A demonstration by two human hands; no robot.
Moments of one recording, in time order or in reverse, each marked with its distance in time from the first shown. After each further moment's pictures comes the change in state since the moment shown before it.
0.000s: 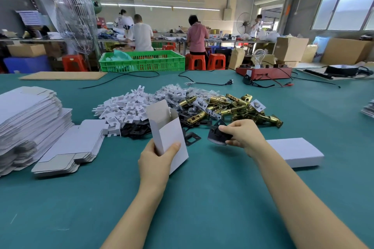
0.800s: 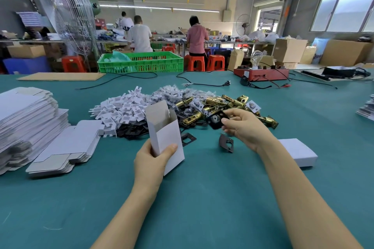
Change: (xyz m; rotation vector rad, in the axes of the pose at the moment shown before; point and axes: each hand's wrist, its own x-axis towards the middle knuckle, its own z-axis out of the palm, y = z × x) left_hand 0.003 -0.009 -0.001 -0.038 -0.058 0.007; right_hand -0.009 -0.019 -0.024 0.068 -0.205 -0.174
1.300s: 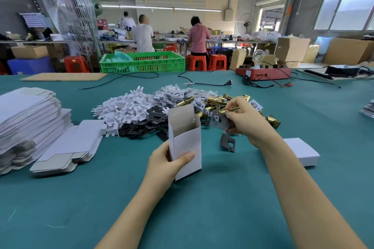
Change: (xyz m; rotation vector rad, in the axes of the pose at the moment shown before) left_hand -0.012 0.007 0.007 0.040 -0.294 0.017; right_hand -0.014 -0.028 0.010 -0.284 0.067 -0.035
